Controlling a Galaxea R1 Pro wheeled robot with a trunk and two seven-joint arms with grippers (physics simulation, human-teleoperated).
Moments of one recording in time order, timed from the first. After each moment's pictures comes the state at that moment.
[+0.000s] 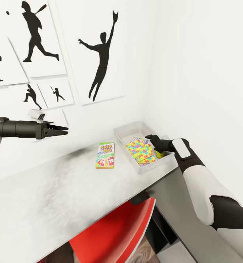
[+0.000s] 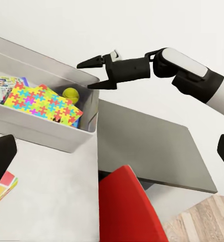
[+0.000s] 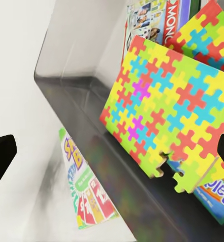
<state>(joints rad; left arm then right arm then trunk) -1.07 0.51 -0.01 -1.31 0.12 1.01 -1.54 -1.15 0.00 -0.11 -0.61 -0.91 0.67 -0.19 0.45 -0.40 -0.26</state>
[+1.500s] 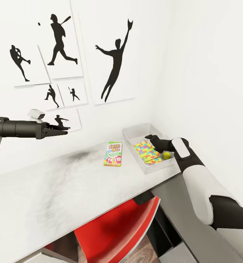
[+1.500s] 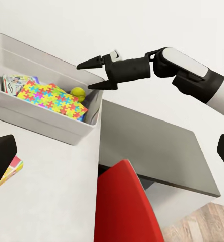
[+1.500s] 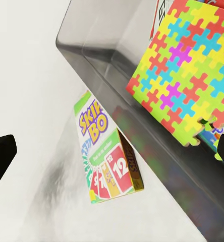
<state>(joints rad) -1.07 0.51 -0.01 -1.31 0.12 1.01 -1.54 -1.16 0.00 -0.11 -0.62 -0.91 0.67 -0.22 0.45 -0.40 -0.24</state>
